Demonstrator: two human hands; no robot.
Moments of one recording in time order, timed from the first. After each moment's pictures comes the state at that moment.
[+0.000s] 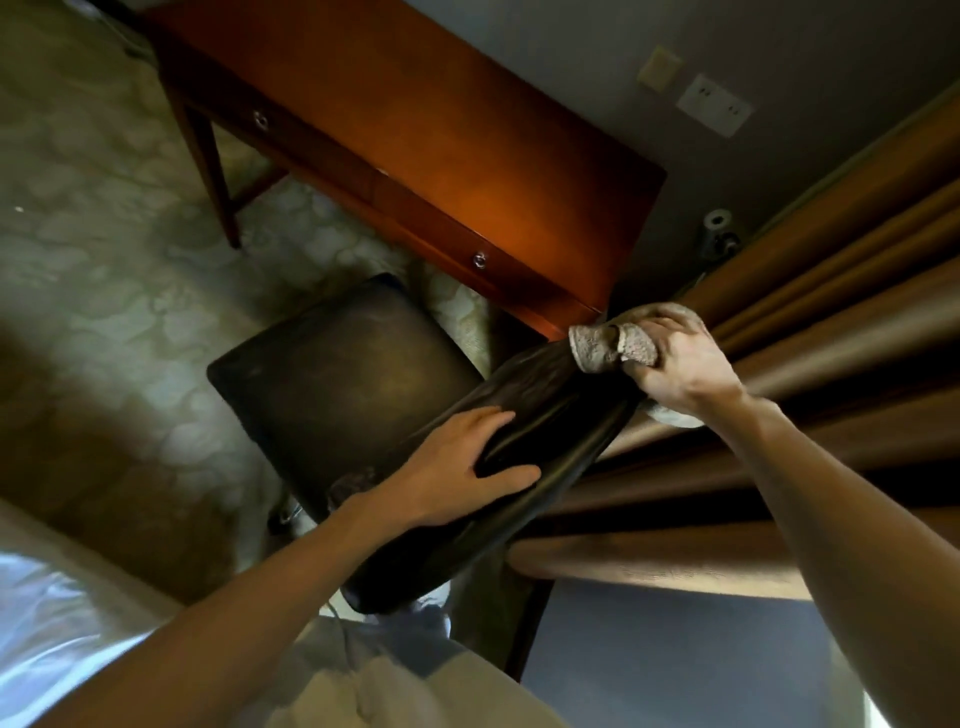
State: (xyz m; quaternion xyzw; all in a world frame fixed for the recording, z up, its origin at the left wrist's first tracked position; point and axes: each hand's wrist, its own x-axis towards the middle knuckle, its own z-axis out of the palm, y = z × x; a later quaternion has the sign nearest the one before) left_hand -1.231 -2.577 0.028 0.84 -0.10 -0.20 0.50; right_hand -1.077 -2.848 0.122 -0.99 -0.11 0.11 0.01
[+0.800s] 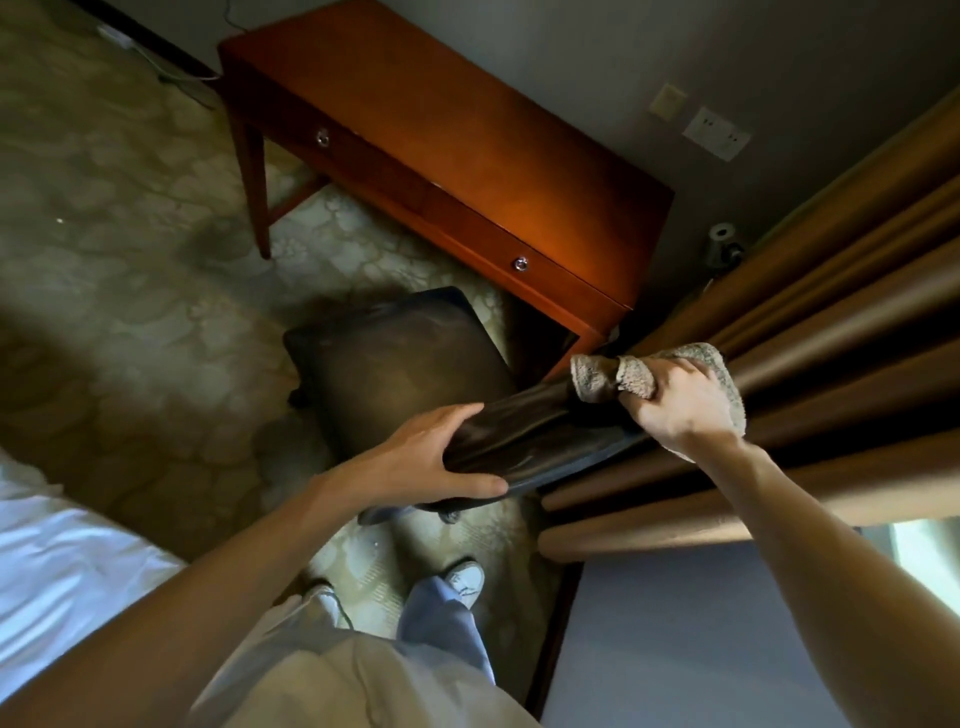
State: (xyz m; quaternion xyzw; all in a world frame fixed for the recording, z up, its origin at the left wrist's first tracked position) left_hand -1.322 -2.418 0.021 0.84 -0.13 -0.24 0.47; right_hand -1.231 -2.720 0.123 -1.00 -0.06 0.05 0.02
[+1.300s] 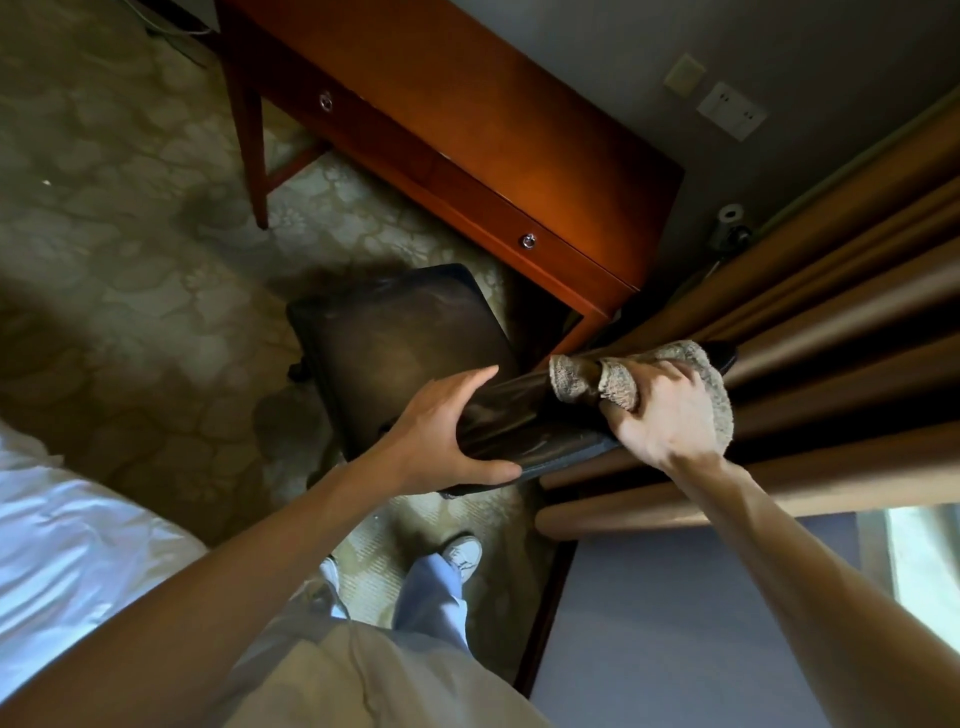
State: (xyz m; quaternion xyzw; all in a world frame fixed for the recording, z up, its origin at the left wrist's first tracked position) left_hand -1.334 -2.418 0.022 0.84 -0.12 -0.12 0.51; right_hand -1.272 -2.685 0.110 -0.99 -0.11 -0.05 0.03
